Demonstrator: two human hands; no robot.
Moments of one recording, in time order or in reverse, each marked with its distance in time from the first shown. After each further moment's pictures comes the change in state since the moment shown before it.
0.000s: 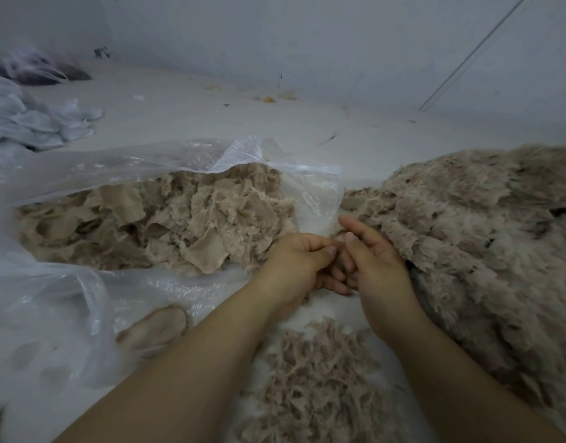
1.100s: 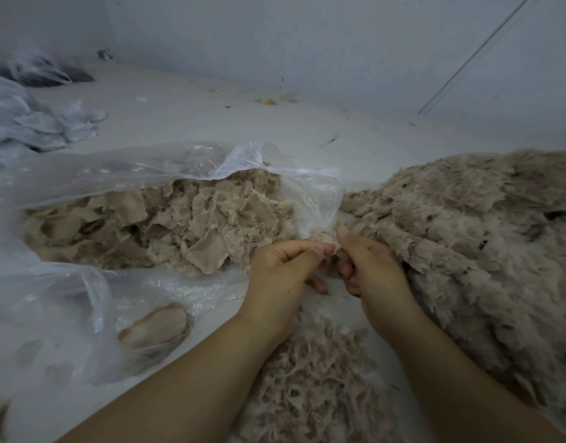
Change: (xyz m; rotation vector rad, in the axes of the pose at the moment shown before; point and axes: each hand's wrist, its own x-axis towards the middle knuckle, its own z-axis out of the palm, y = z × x) left_hand -0.028 -0.002 0.007 0.030 0.386 0.286; right_hand 0.005 -0.001 -0.007 -0.183 -0.029 -0.016
